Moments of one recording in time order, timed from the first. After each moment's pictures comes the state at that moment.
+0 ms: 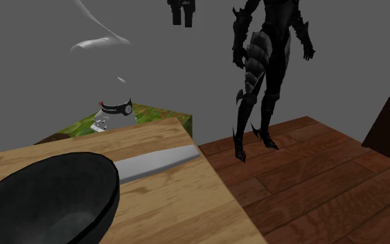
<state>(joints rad) 0.02 -0.74 0.07 -2.33 -0.06 1.62 -0.02</state>
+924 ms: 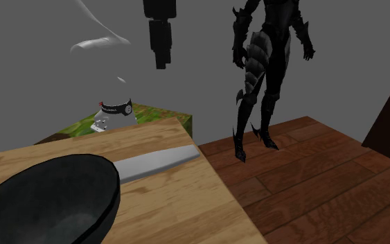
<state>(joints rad) 0.01 -0.72 -0.24 -2.53 -0.23 1.86 -0.51</state>
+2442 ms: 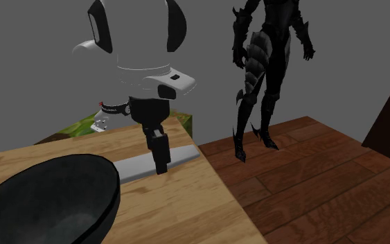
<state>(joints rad) 0.15 -0.07 -0.75 -2.40 -0.08 2.35 -1.37</state>
